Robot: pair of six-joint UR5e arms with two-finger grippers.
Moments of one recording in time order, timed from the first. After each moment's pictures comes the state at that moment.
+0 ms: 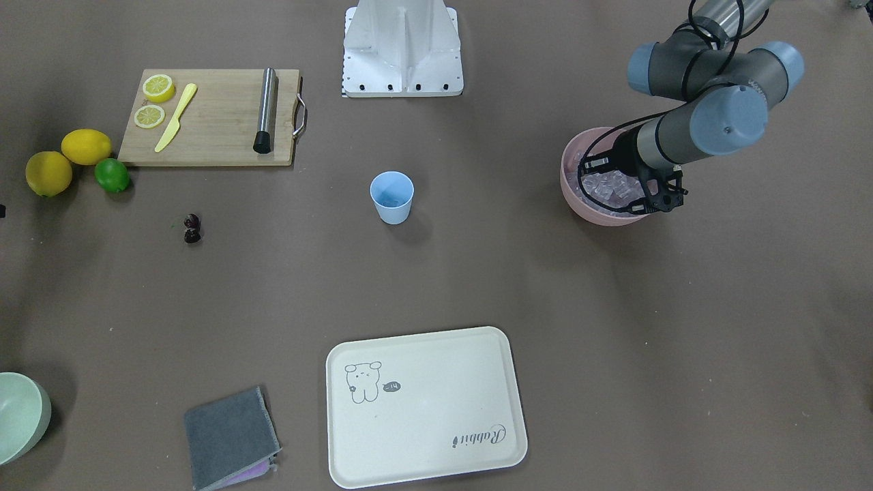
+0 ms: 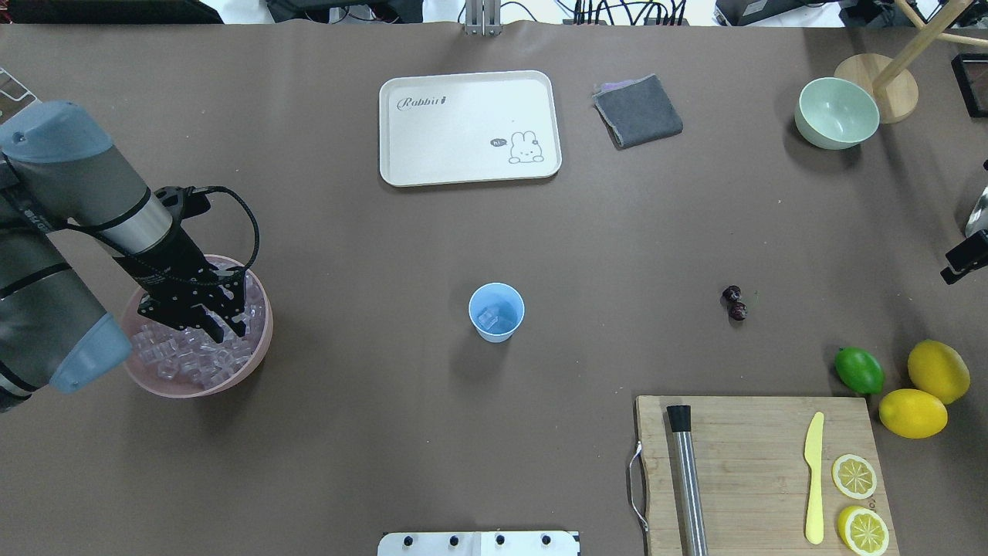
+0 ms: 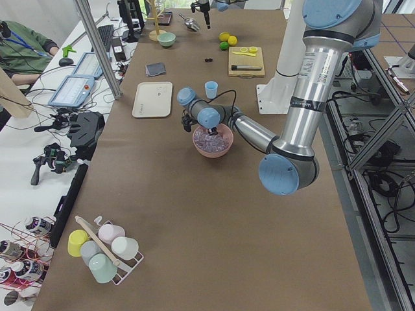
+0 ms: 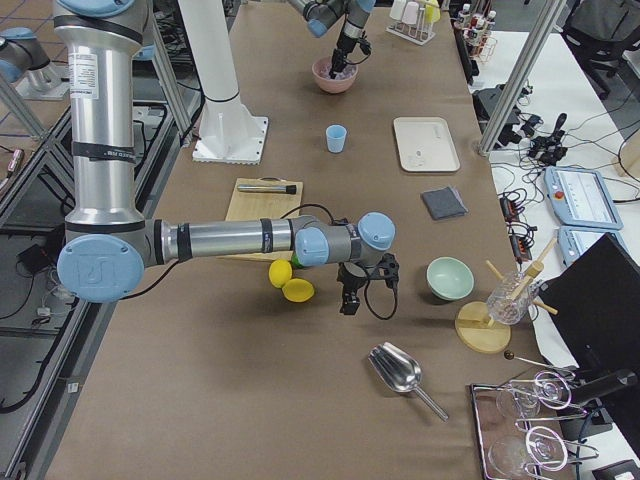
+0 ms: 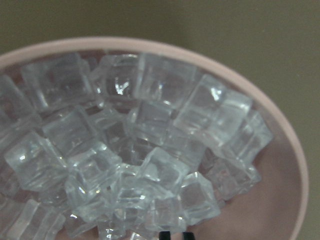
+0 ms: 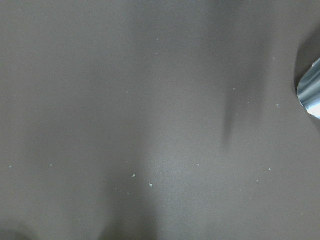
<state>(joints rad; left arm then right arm) -0.81 -1.83 -1.76 -1.67 -2.54 -1.12 1.24 -1.60 1.64 -1.53 2.34 0.17</state>
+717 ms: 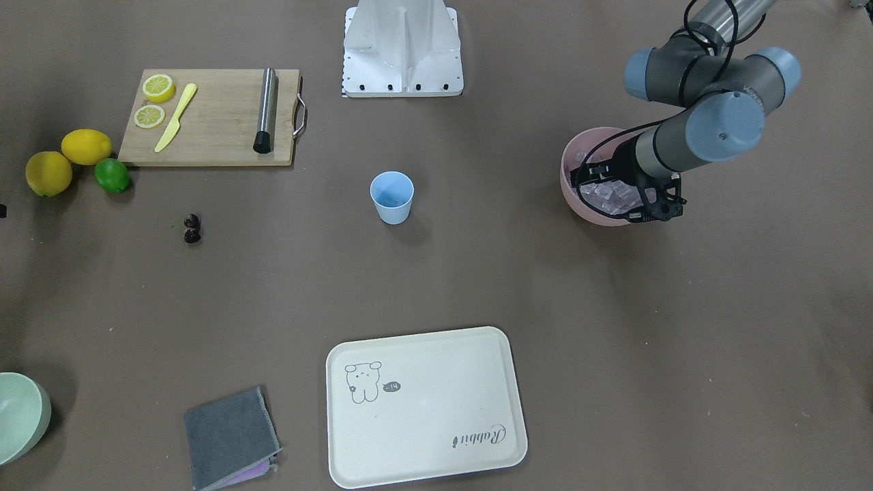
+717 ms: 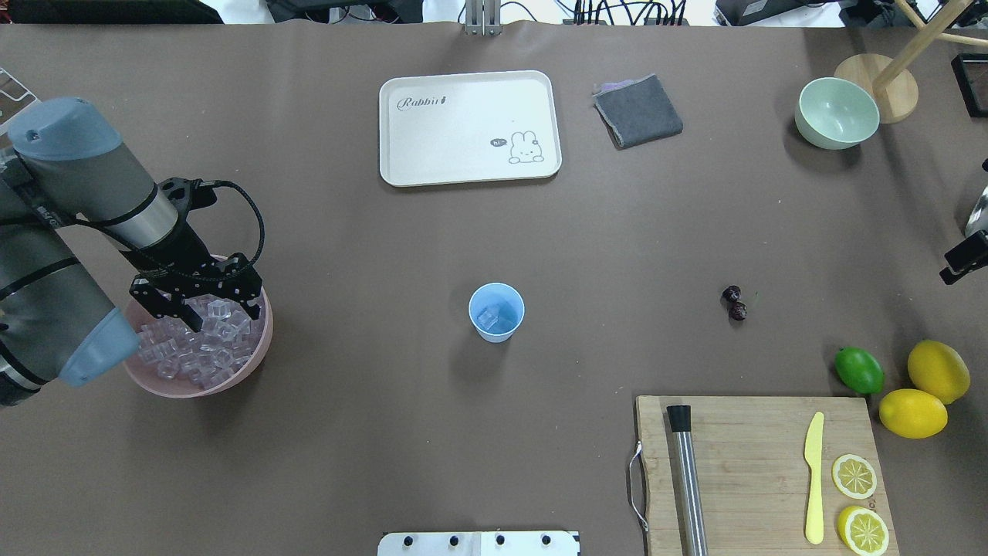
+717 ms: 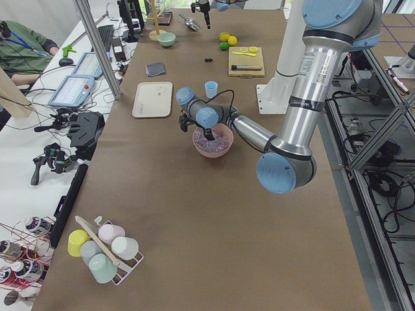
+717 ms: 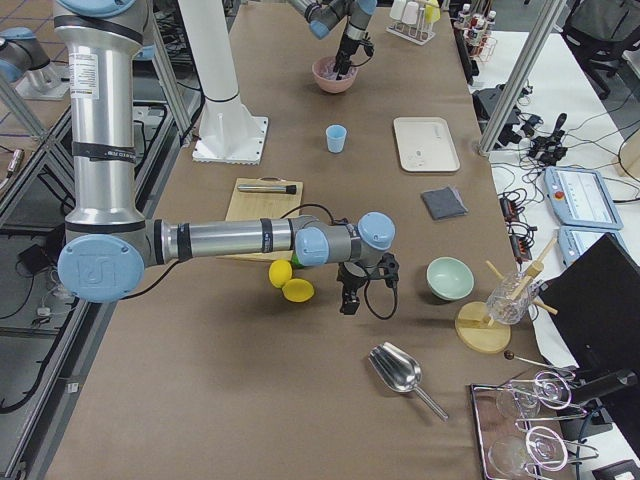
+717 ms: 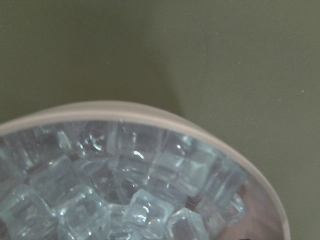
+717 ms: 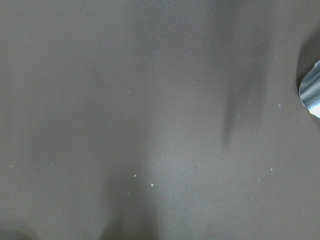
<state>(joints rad) -0.82 -1.84 -1.74 -1.65 -2.48 -1.01 1.24 -1.60 1.64 -1.53 2.34 0.17</state>
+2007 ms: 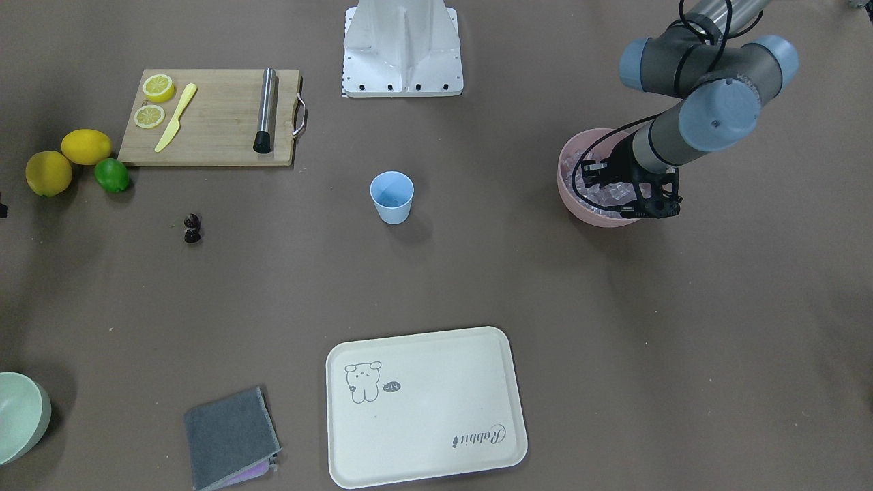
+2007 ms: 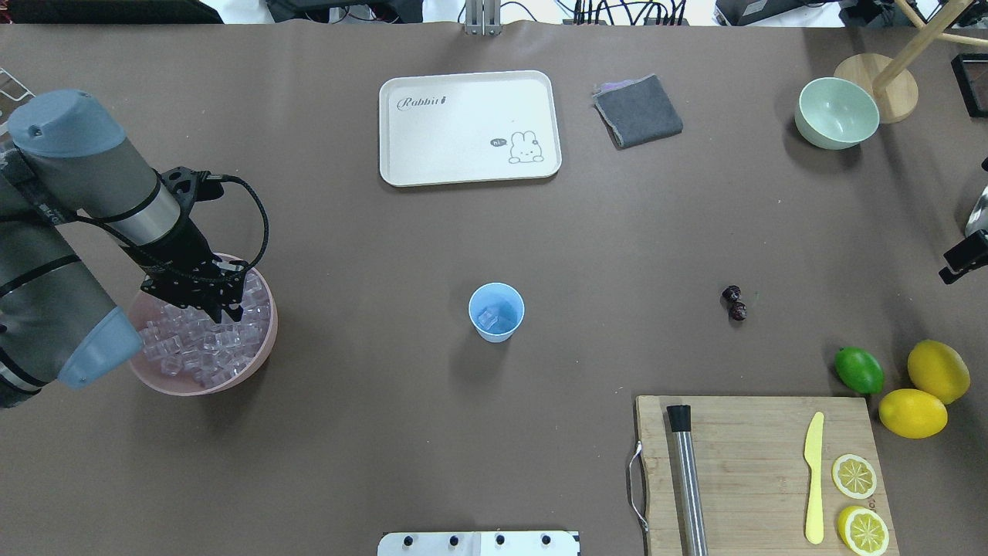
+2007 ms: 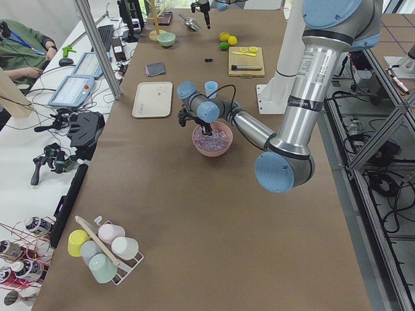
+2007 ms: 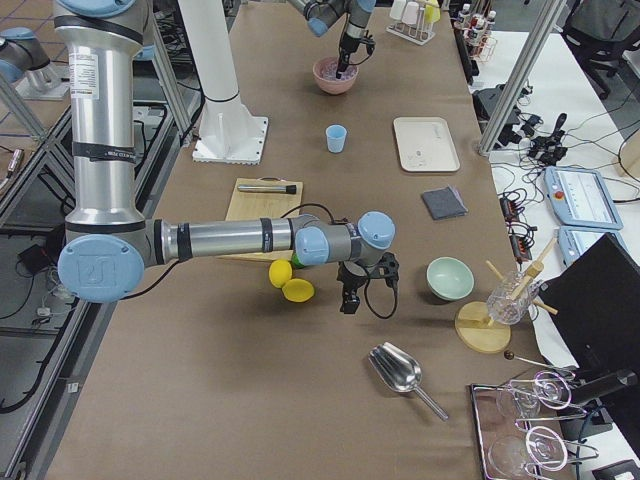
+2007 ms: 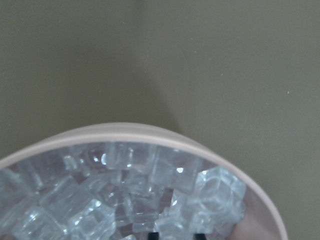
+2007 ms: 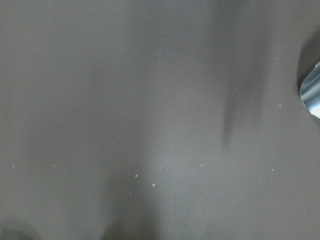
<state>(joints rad) -0.81 -1.85 -1.79 -1.59 -2.42 -0.91 1.24 -1.60 1.64 -1.53 2.34 0.17</state>
